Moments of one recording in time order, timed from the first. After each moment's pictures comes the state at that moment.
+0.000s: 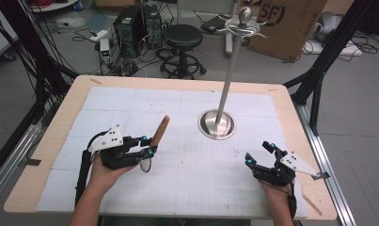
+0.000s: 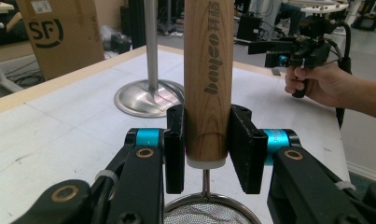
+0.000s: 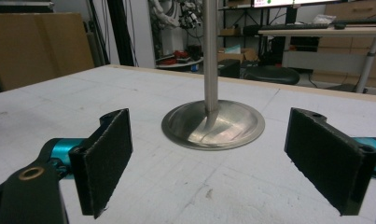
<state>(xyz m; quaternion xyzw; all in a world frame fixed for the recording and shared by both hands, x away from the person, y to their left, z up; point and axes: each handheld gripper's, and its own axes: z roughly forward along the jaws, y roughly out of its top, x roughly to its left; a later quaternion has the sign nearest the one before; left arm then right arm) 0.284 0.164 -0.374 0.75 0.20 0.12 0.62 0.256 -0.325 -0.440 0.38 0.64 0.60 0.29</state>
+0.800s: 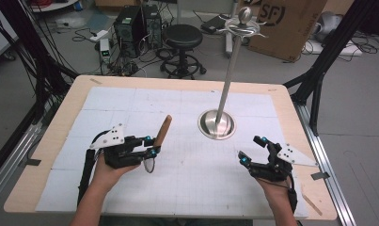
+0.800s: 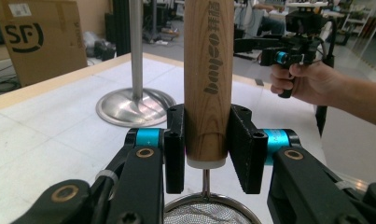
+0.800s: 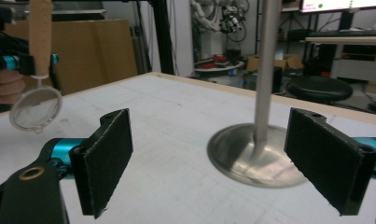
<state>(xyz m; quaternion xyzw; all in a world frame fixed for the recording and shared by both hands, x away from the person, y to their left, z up) 0.289 0.158 -0.378 0.74 0.18 0.09 0.64 0.263 -0.306 -0.408 0.32 0.67 0.63 0.23</state>
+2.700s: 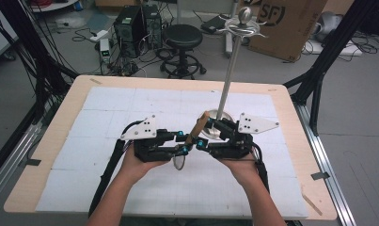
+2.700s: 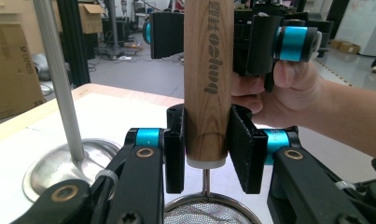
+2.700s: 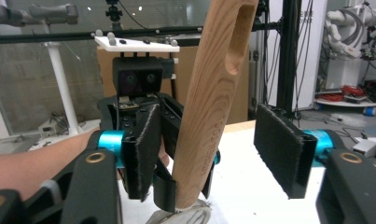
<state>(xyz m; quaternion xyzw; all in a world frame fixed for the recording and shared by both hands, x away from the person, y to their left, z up) 0.292 0.080 -0.338 0.74 0.11 0.05 0.66 0.294 -0.189 -0.322 0.13 0.69 0.71 0.07</state>
